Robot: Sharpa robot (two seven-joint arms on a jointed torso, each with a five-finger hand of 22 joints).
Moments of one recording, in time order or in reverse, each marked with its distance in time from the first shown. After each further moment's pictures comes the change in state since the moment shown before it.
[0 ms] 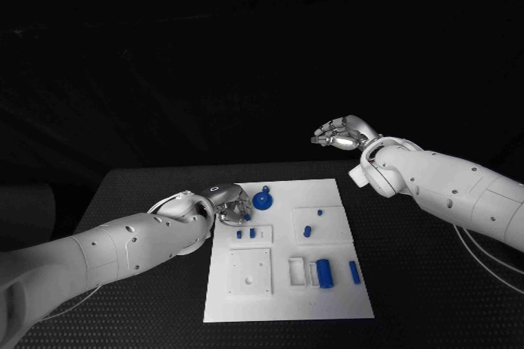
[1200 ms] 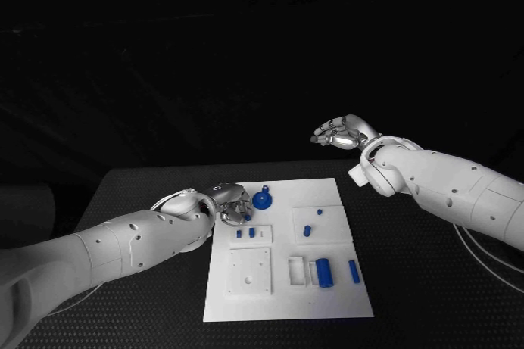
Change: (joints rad) left arm 0.005 0.019 0.001 -0.015 -0.019 0.048 -0.021; left_hand -0.009 -0.004 0.003 -0.003 0.000 -0.025 0.015 -0.015 -0.007 -0.004 0.008 -0.011 -0.001 -0.001 0.002 -0.011 -0.001 -0.006 0.000 0.000 -0.004 -0.001; right arm 0.000 -0.002 0.000 0.002 0.000 0.000 0.000; right_hand 0.000 0.000 0.000 0.000 0.000 0.000 0.000 0.000 -0.001 0.000 0.000 0.000 0.000 0.000 0.000 0.000 -0.001 0.000 0.000 0.000 0.000 0.001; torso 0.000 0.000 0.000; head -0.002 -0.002
